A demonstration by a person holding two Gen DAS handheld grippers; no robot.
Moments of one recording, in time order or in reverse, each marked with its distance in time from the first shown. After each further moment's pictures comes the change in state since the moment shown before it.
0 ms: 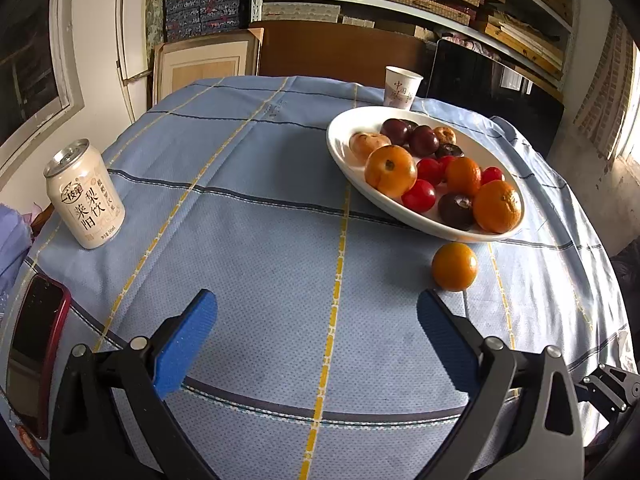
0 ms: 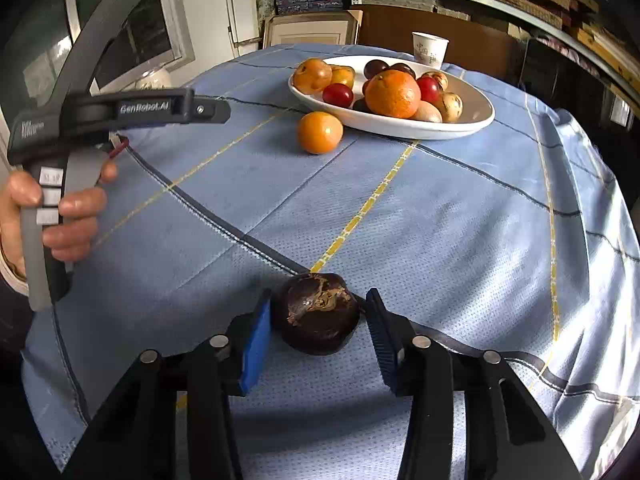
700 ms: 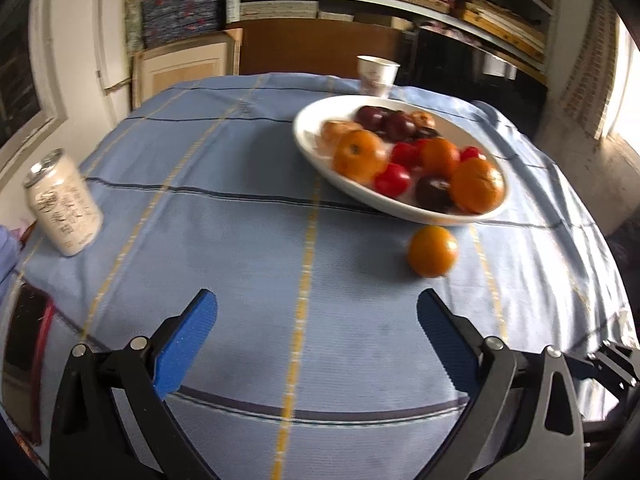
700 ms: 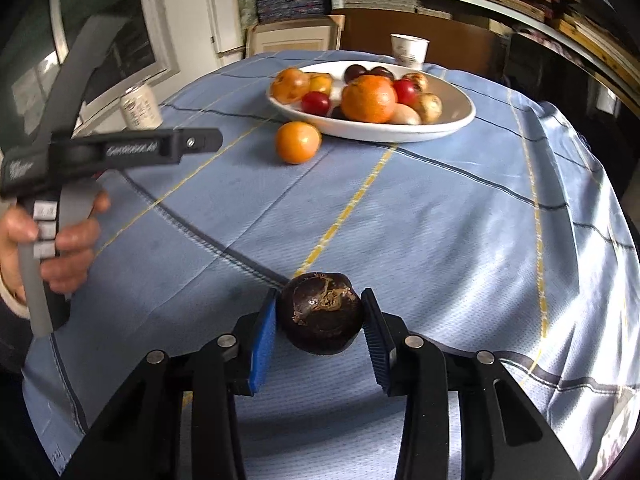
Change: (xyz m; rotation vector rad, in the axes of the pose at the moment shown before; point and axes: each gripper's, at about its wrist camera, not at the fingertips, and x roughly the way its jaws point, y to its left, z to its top) left arm 0.006 -0.021 -0.007 0.074 0.010 -0.057; right arm -0.002 -0.015 0.002 0.088 -0.019 -0.028
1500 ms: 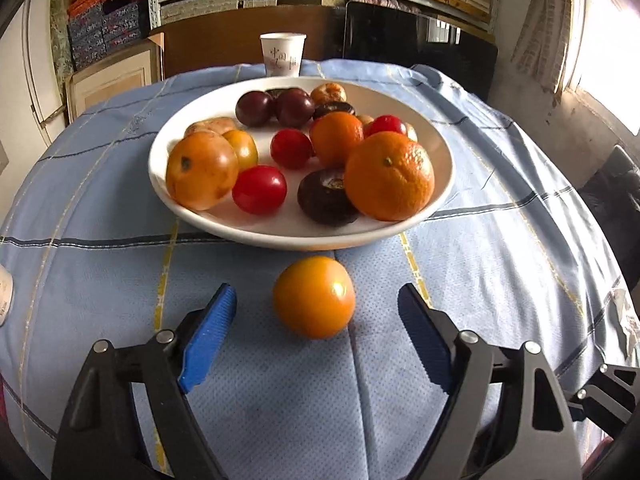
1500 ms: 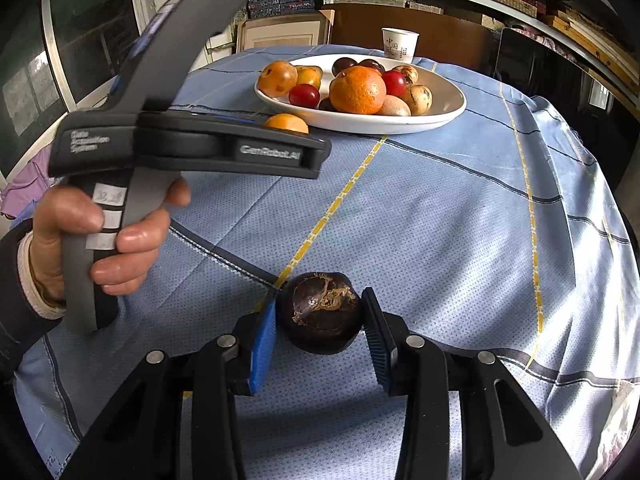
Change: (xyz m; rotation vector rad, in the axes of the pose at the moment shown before) left arm 0.067 -0.079 0.029 0.158 0.062 -0.116; right arm 0.006 0.001 -0.001 -0.004 0.013 -0.029
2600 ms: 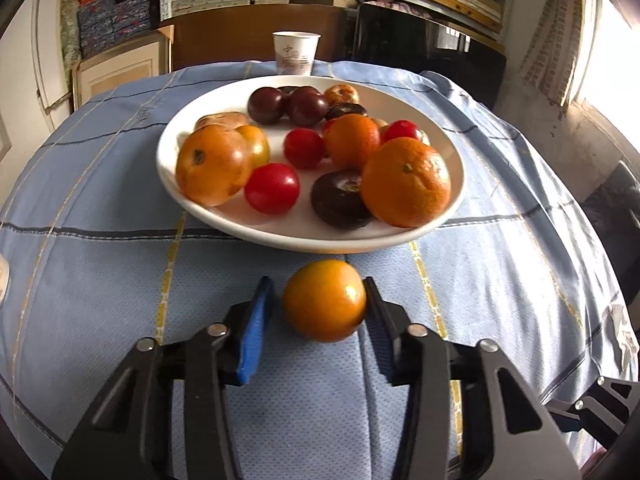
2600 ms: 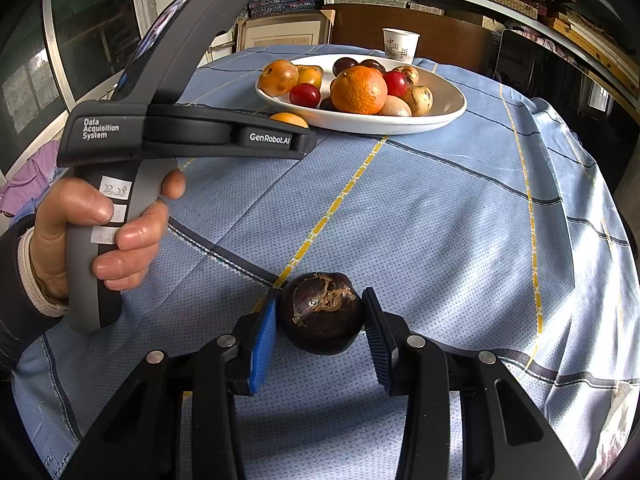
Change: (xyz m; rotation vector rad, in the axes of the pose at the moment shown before) left arm -0.003 0.008 -0.003 -0.041 -0.011 -0.002; right arm 0.000 0.001 -0.001 -0.006 -0.001 -0.006
